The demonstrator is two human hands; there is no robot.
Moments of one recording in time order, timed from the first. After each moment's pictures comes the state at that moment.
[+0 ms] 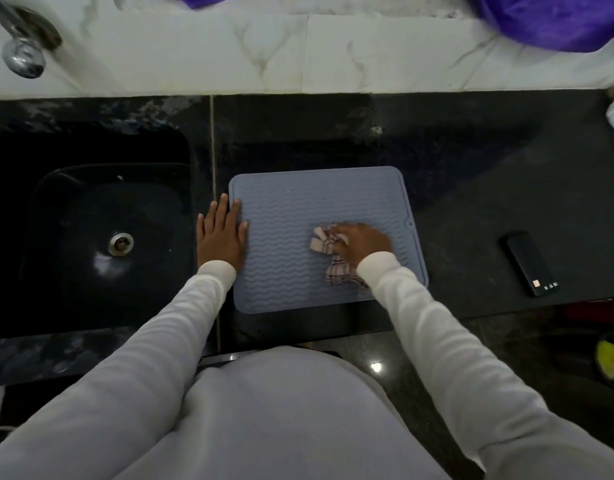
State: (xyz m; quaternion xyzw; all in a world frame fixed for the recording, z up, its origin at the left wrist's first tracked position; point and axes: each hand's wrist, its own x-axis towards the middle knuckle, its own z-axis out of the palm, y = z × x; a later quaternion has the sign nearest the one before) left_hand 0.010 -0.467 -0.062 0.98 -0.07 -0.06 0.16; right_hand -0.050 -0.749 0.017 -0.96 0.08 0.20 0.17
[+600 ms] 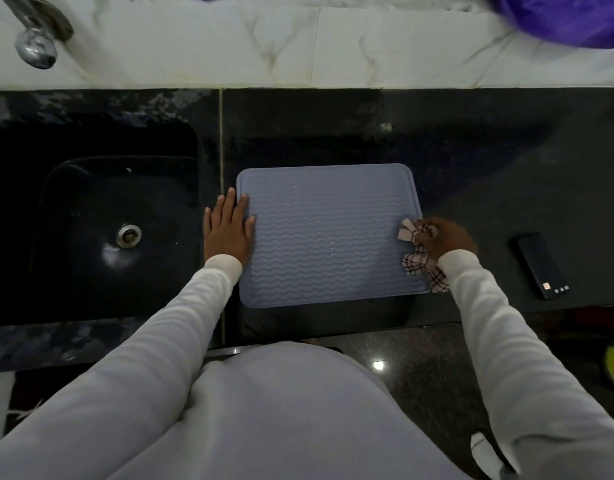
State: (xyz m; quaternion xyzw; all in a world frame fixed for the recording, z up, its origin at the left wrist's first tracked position) left_hand 0.008 -0.469 -0.059 0.98 -0.06 -0.05 0.17; right_hand -0.073 -0.880 0.013 -0.92 0.30 0.17 0.20
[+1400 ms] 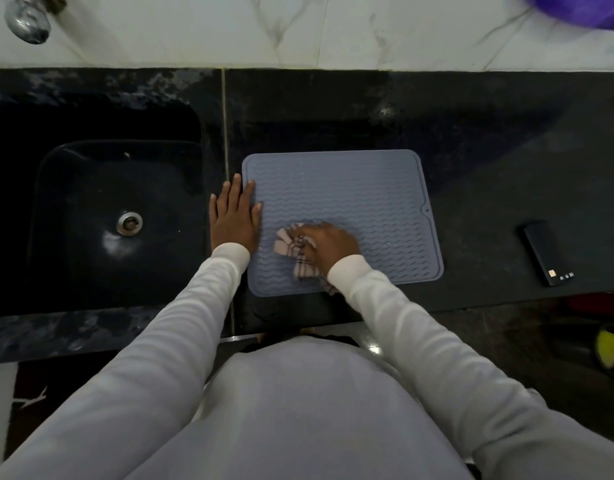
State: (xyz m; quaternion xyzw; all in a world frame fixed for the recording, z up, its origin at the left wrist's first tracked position) left_hand 0.010 -0.466 -0.065 0.98 -0.07 -0.04 0.18; right_hand -0.066 -0.661 0.008 -0.97 -0.01 0.16 0.18
